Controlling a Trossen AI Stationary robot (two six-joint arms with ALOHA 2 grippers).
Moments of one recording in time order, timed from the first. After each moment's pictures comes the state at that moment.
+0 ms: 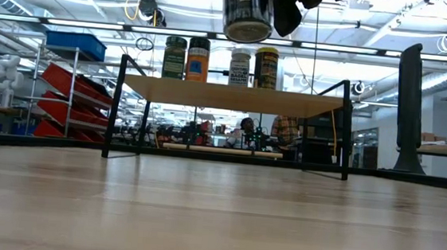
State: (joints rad) left arm -0.24 1.64 1.65 -0.76 -0.23 -0.15; right arm 0.18 1.48 1.00 0.08 0.00 0.07
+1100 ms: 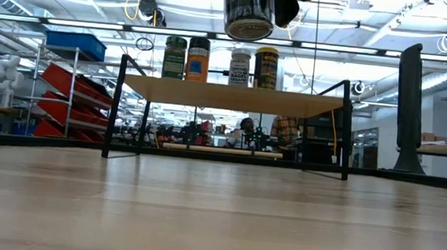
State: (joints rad) left arm -0.24 1.64 1.65 -0.76 -0.24 -0.15; right arm 0.19 1.48 1.00 0.15 0.05 0.00
